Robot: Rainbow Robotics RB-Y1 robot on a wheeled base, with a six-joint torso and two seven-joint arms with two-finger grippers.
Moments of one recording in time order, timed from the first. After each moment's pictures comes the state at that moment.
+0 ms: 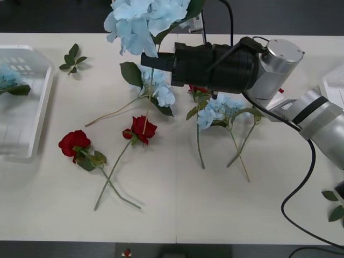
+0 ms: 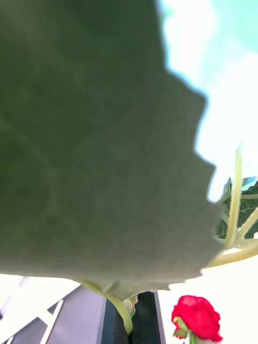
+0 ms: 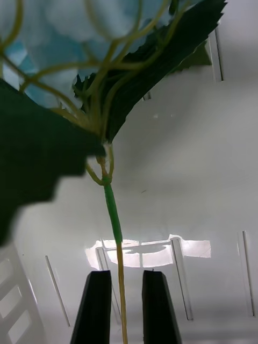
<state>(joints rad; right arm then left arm) -0.82 -0.51 0.55 -1.26 -2.46 0.94 2.68 -0.77 0.95 -0.21 -0.56 1.04 0.99 -2.26</state>
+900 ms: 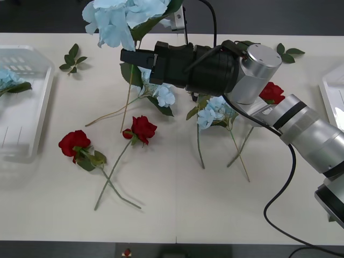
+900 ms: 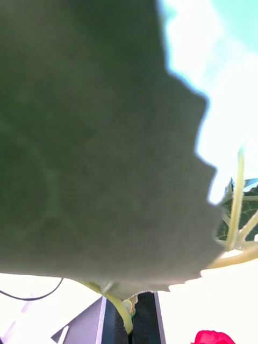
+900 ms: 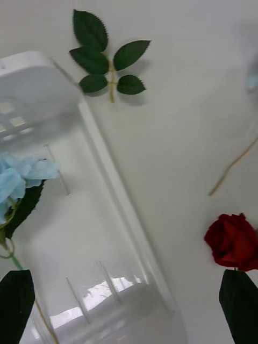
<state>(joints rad) -0.82 -0.41 0.56 -1.26 -2.46 0.86 2.68 -0.77 0.99 0.23 -0.87 1.19 1.55 -2.38</state>
